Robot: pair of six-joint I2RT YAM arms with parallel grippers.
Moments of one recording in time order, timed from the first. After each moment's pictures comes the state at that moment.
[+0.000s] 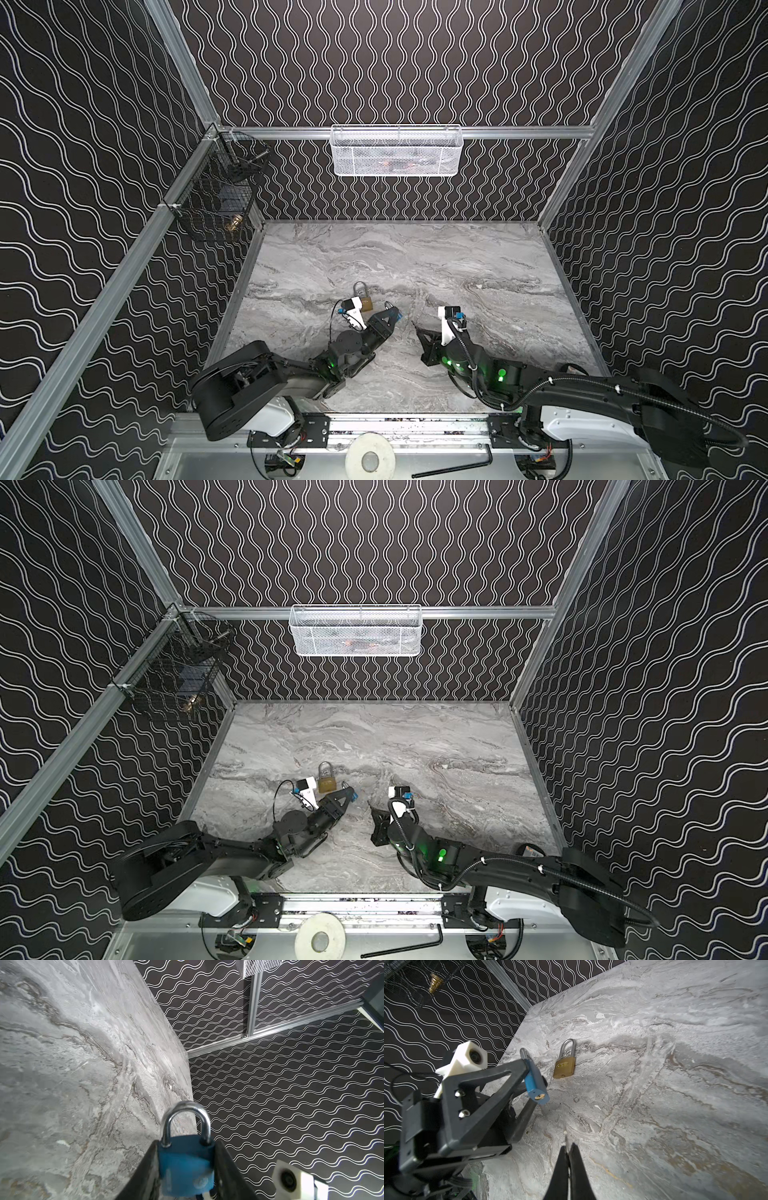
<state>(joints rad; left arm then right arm) -0.91 1.43 0.24 1.12 -0.26 -1.28 1.15 1.11 0.43 0.24 0.42 0.80</state>
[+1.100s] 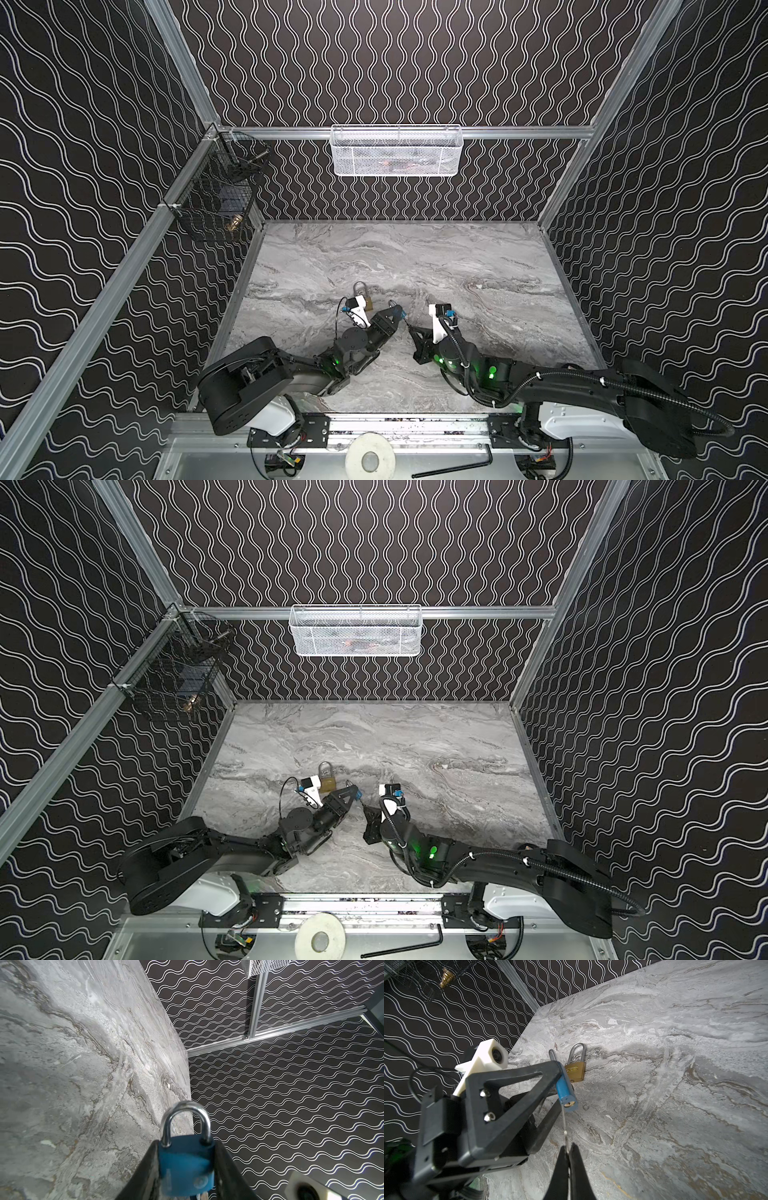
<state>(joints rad) -0.92 1.46 0.29 1.09 -0.26 -1.33 1.16 1.19 0.48 0.31 0.42 0.74</state>
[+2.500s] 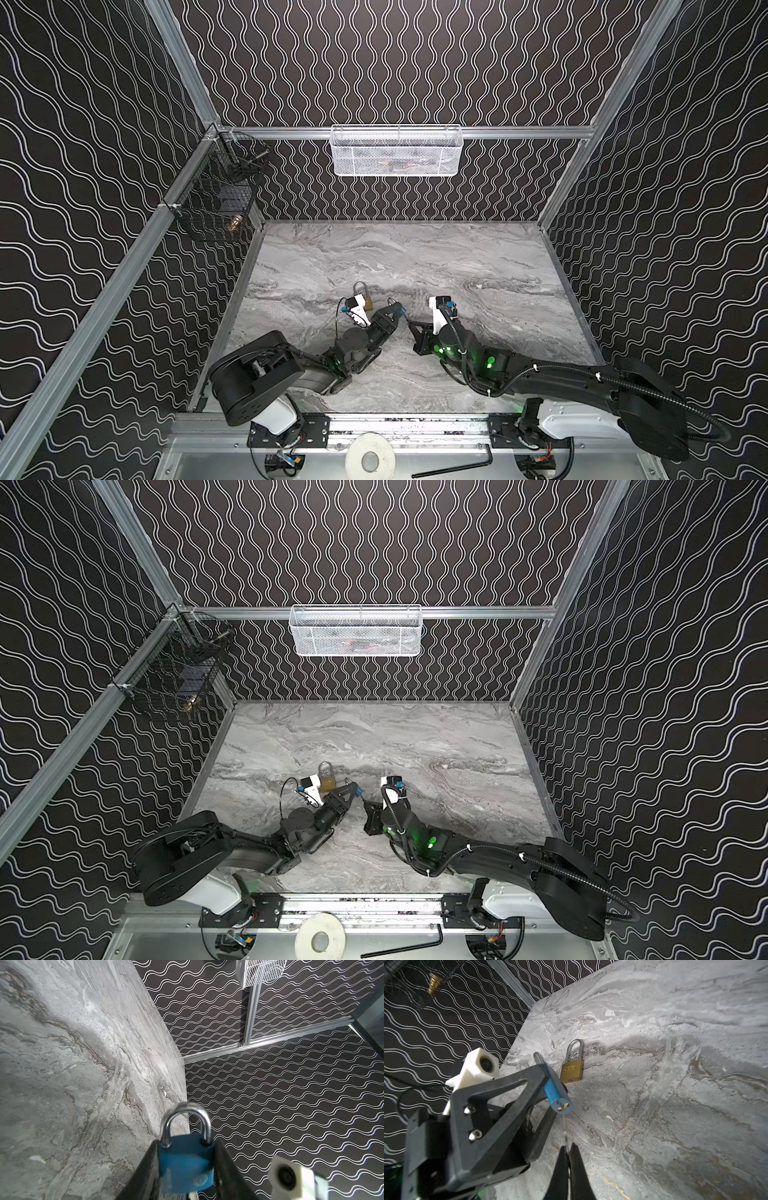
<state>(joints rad) -0.92 1.54 0.30 1.20 -0.29 -1.33 1.04 1.21 0.51 0.28 0.27 0.80</state>
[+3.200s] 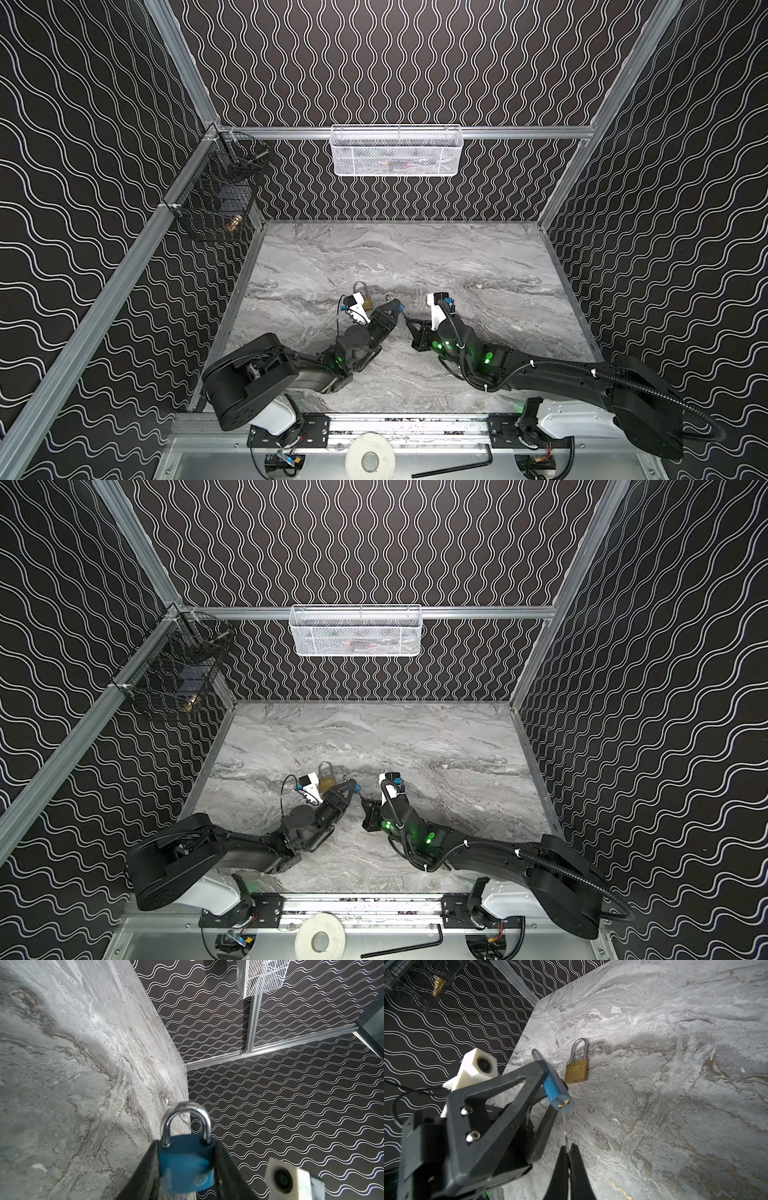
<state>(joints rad) -0.92 1.50 0.33 1.12 -0.33 -1.33 1.03 1.25 0.54 0.29 0.23 0.81</state>
